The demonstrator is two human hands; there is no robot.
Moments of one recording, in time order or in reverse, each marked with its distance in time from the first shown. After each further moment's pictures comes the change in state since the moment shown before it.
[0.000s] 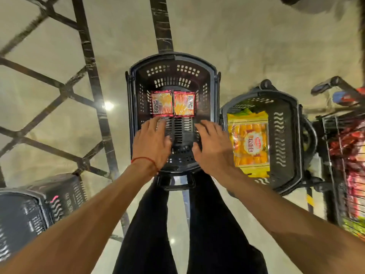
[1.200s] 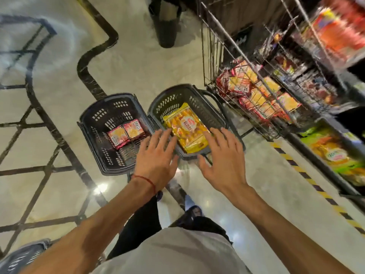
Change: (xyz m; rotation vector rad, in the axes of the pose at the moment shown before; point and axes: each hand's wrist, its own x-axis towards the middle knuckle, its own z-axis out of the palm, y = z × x) left_hand -0.341 0.214 -0.027 0.507 0.146 0.735; right_hand -0.444 0.091 -0.073 0.004 0.570 0.373
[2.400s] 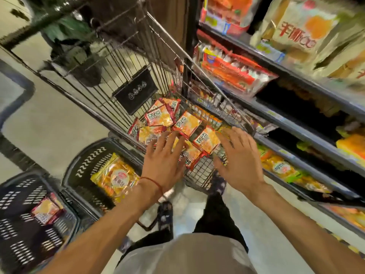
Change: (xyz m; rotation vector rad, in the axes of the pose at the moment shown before) left_hand 0.392 0.341 -0.038 0.050 0.117 0.268; right_hand 0.168 0.471 -0.108 -0.184 -0.034 0.209
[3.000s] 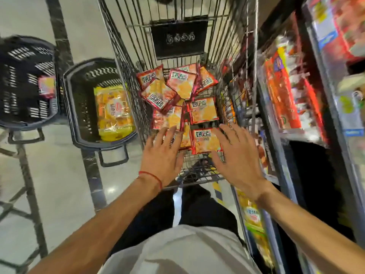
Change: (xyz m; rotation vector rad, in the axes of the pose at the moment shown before) left_hand 0.068 0.128 0.066 -0.150 -0.145 -0.698; right_hand 0.157 0.122 0.061 0.058 -0.213 -0.757
